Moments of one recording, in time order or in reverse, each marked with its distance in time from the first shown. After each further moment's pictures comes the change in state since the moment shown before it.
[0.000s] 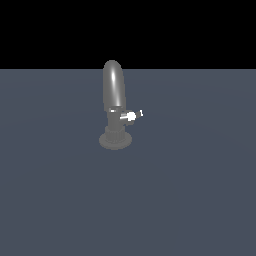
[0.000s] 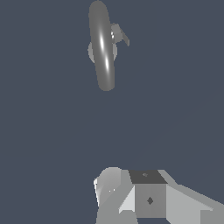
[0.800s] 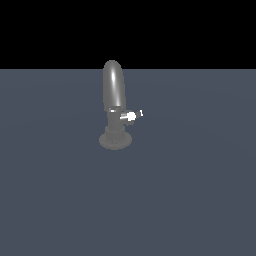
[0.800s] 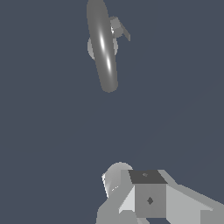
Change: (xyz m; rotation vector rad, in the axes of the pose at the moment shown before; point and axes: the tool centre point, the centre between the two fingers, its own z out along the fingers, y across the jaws) arm 0.021 -0.009 -0.001 0.025 -0.071 0.057
